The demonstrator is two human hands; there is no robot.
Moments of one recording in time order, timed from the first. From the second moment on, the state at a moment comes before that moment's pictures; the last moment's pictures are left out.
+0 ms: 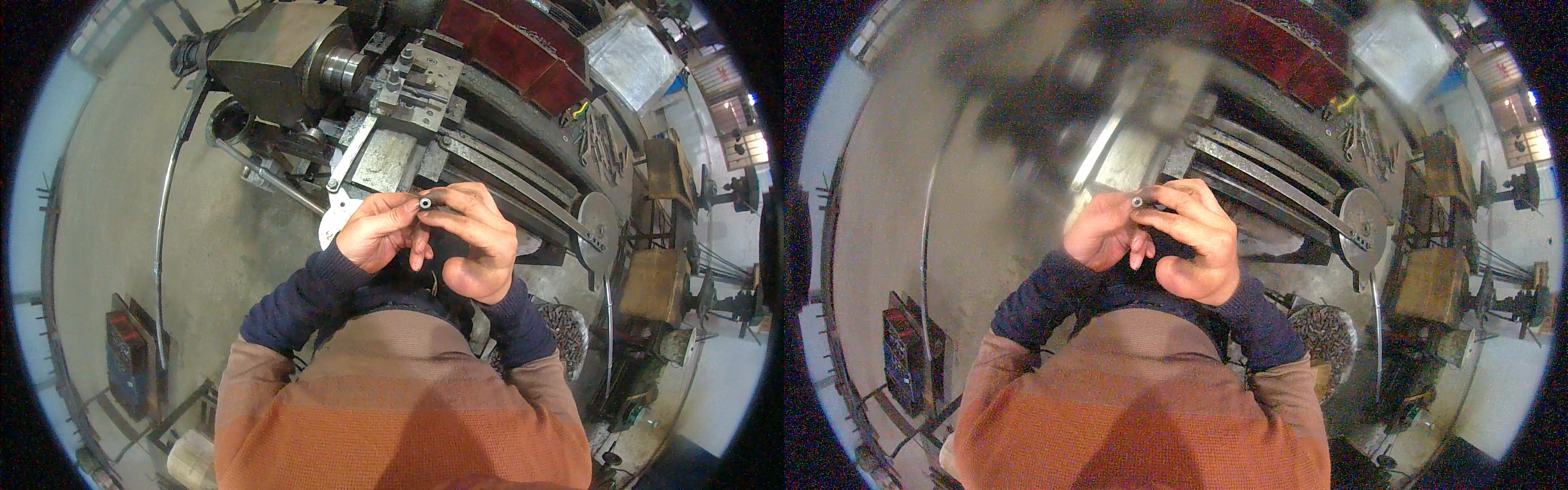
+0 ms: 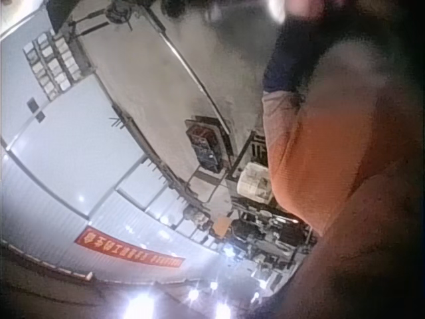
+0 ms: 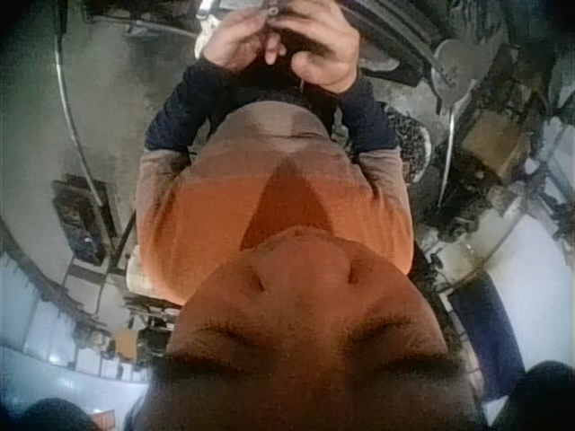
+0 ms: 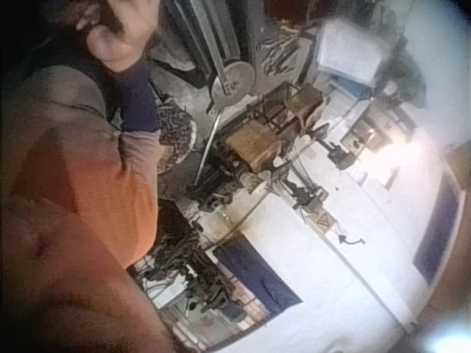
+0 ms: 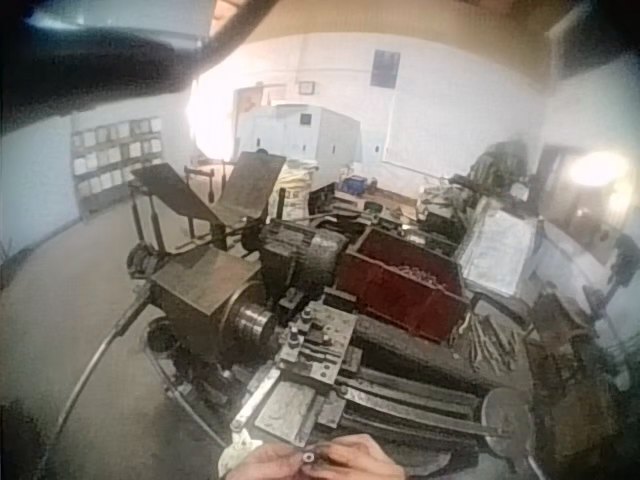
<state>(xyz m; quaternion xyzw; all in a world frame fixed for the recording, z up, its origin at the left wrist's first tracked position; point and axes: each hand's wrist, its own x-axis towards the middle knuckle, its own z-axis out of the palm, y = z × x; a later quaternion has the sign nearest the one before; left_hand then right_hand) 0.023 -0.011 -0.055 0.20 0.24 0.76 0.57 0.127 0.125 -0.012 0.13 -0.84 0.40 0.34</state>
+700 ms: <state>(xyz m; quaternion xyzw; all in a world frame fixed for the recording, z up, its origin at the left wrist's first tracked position) 0.014 -0.022 -0.028 0.32 0.56 0.68 0.36 0.131 0.126 -0.011 0.13 -0.90 0.32 0.28</state>
